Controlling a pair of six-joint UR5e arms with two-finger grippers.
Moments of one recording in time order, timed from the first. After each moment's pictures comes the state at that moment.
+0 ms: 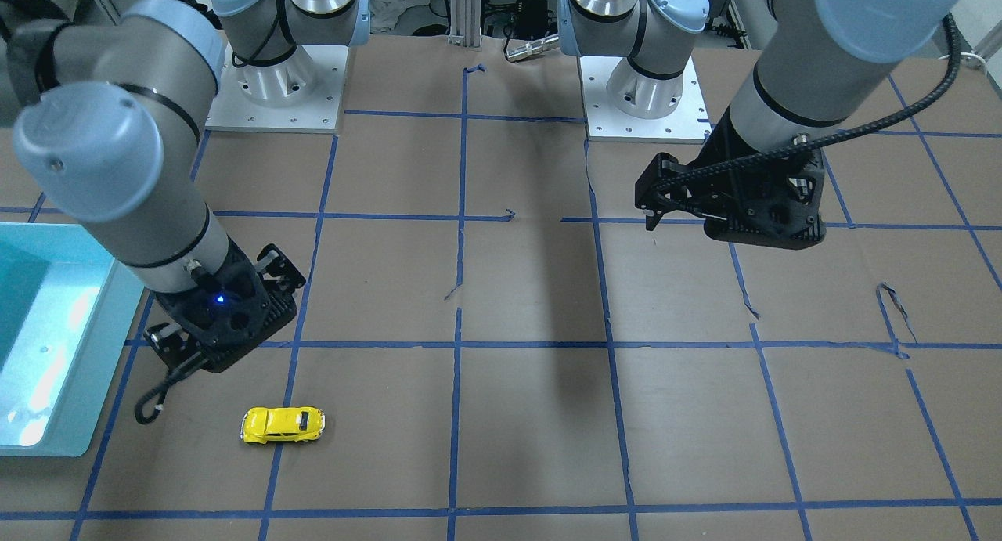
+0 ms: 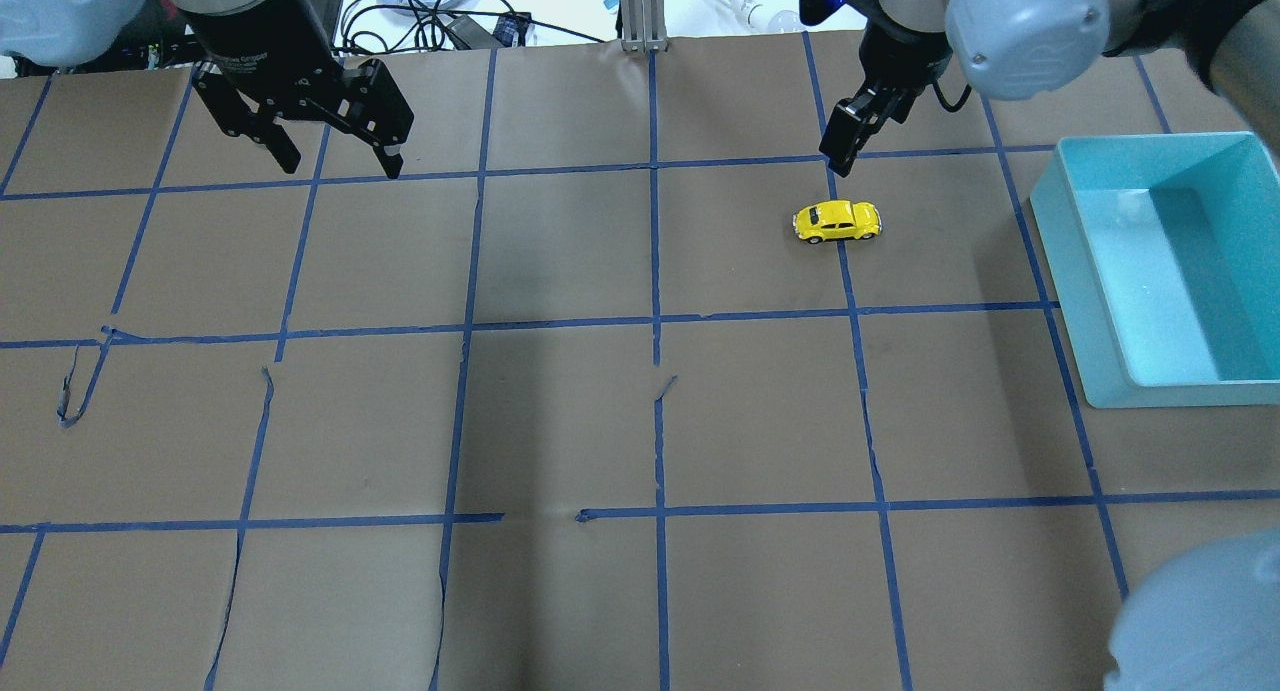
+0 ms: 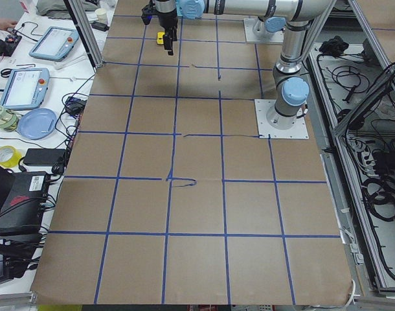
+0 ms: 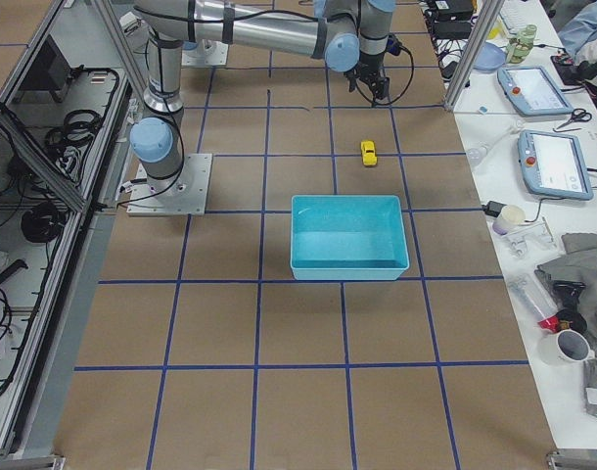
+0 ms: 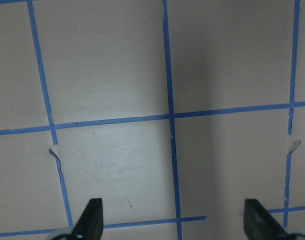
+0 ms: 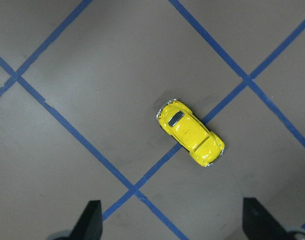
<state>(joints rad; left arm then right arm) -1.56 -1.74 -1.38 -1.68 1.58 0.13 1.59 -1.20 1.43 -1.84 -1.55 -0.82</state>
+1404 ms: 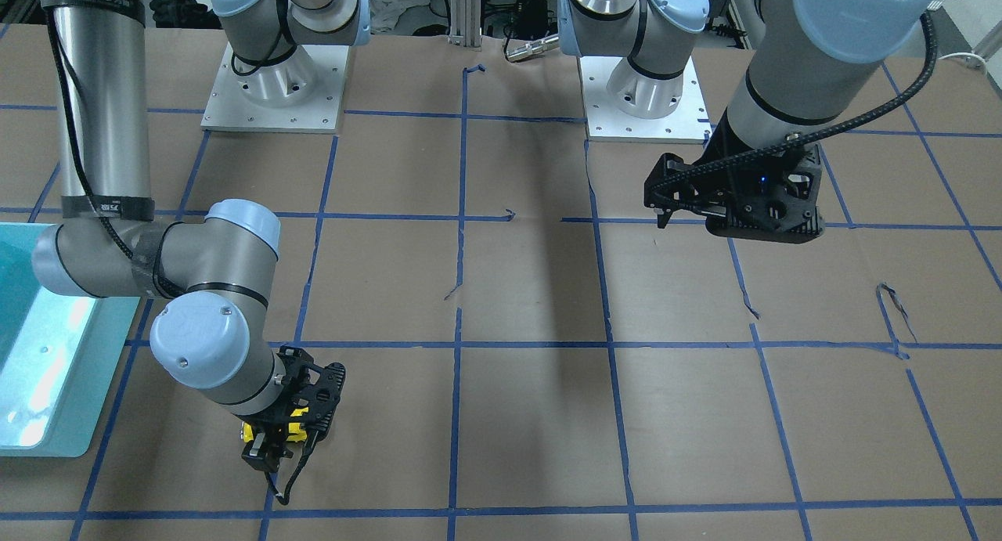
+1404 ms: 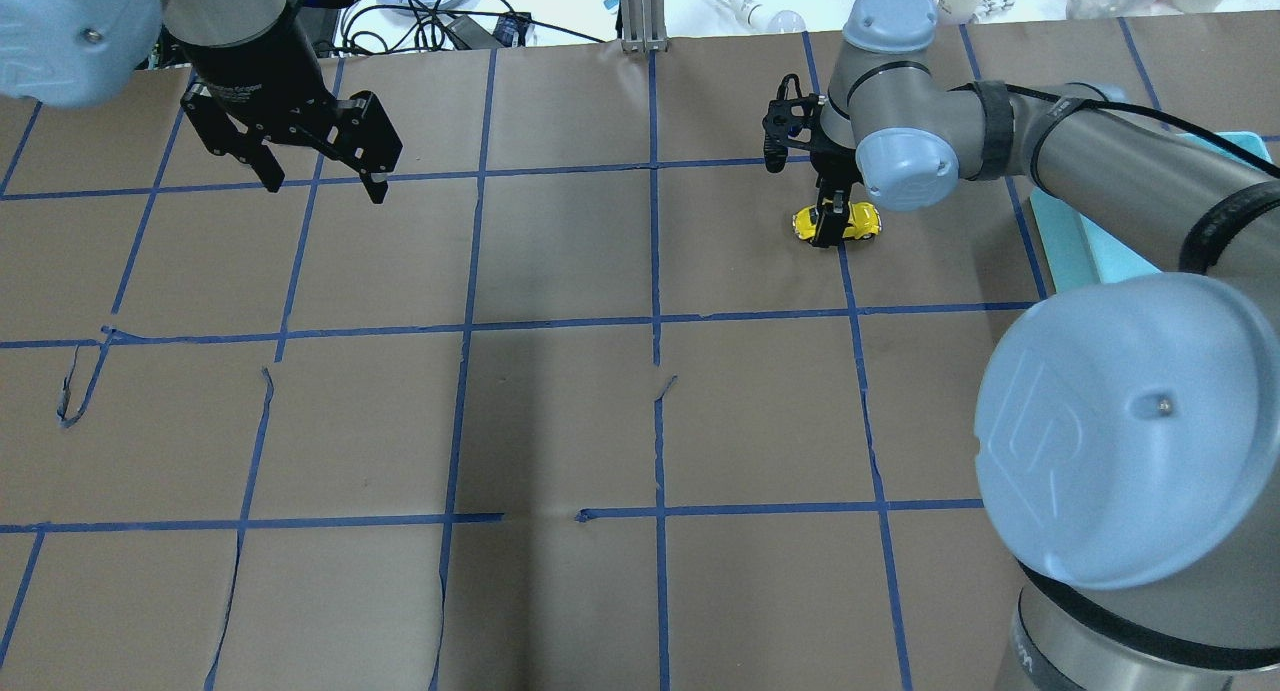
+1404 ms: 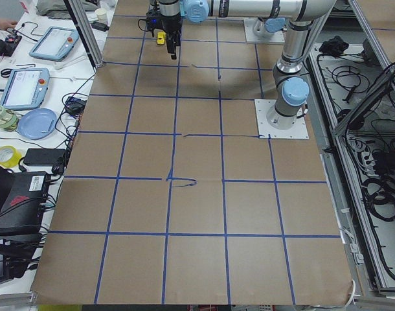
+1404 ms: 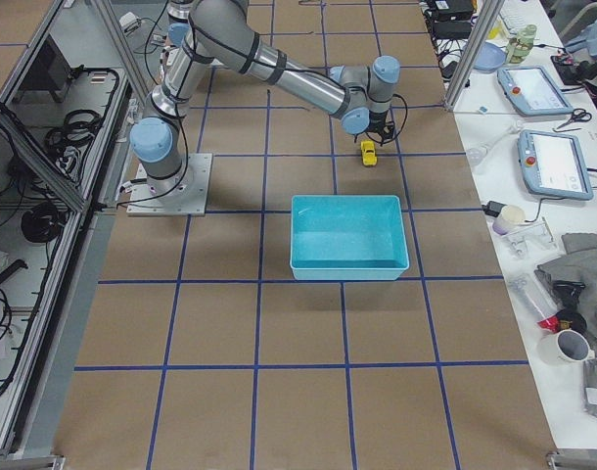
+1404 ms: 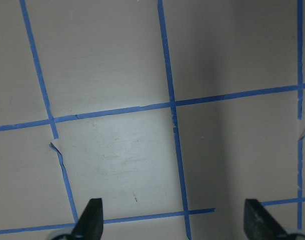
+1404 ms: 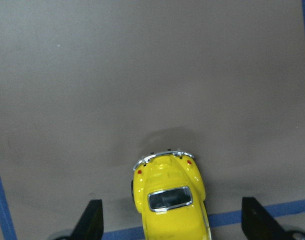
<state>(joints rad) -1.55 -1.72 -1.43 -1.64 1.65 0.14 1.59 -0.95 1.53 -2.18 -1.55 -1.39</state>
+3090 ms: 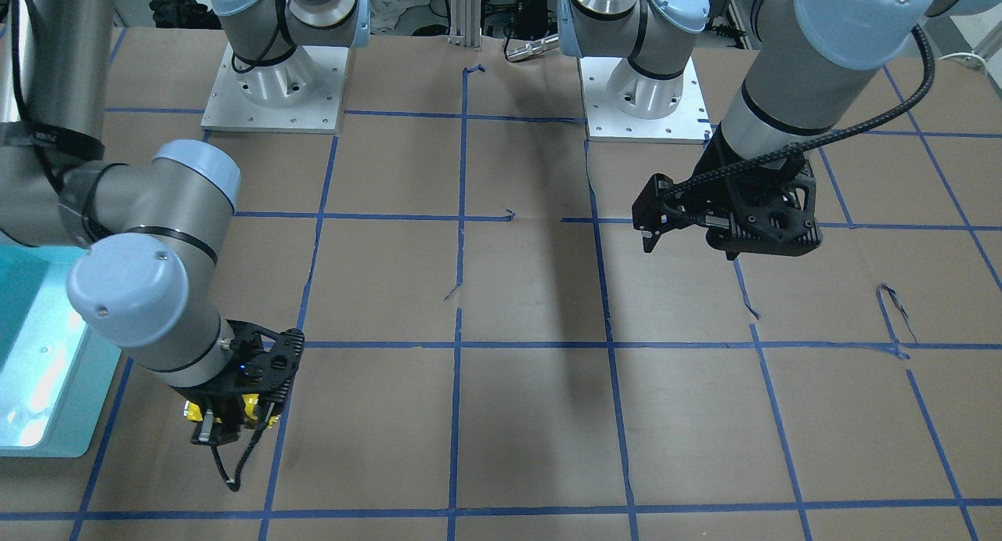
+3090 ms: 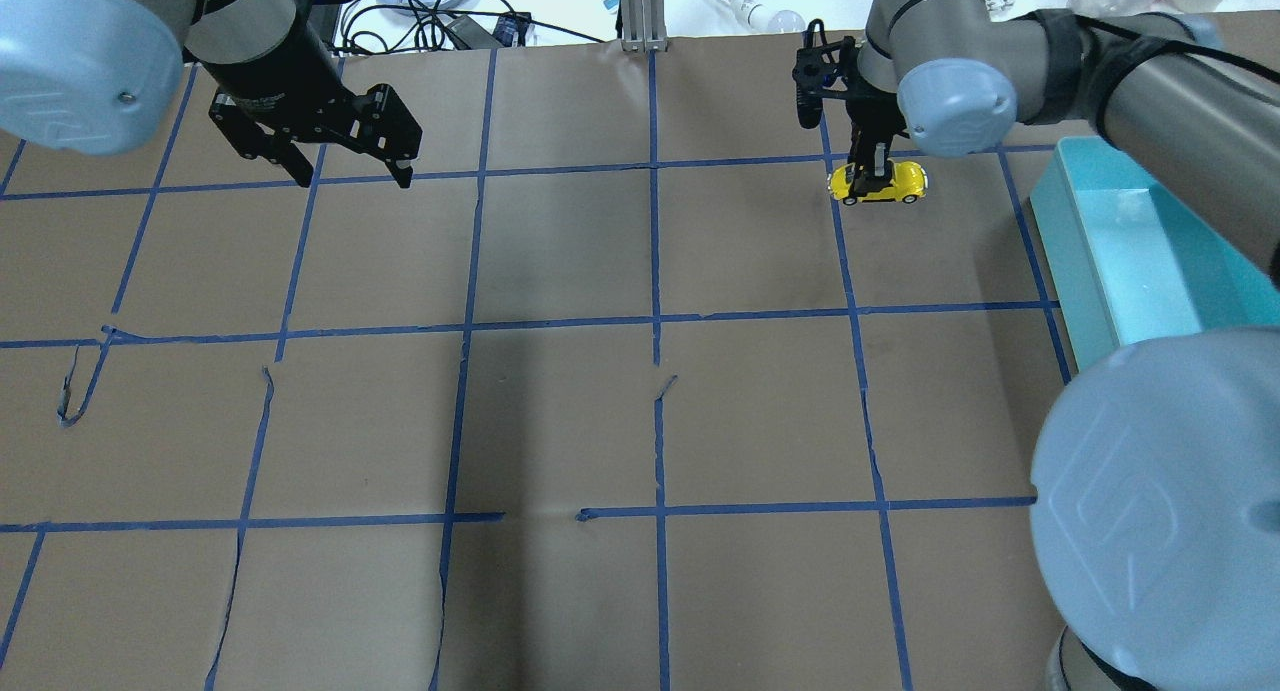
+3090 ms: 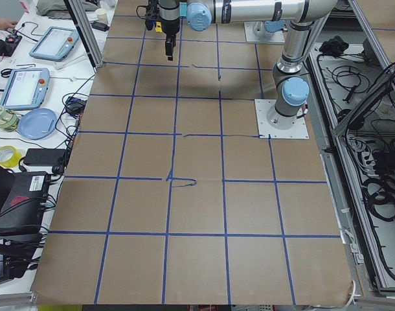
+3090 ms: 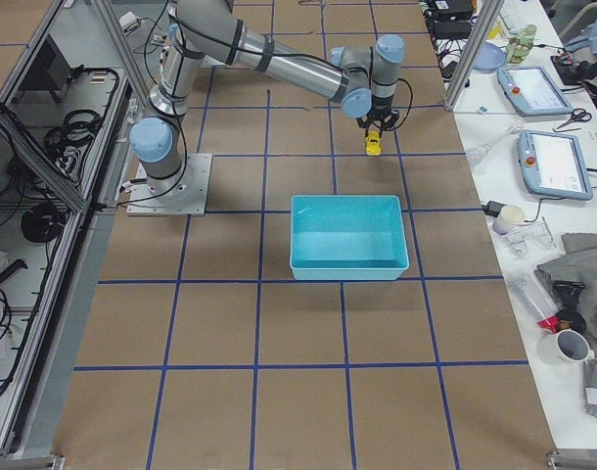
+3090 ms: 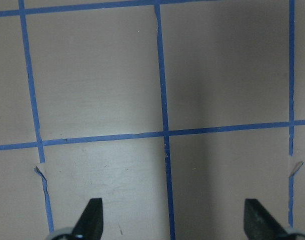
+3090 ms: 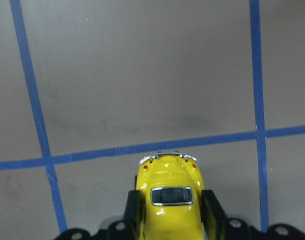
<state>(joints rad) -1.54 -1.70 -1.51 -1.47 1.56 0.10 1.53 -1.09 1.46 -1.99 -1.60 -1.48</state>
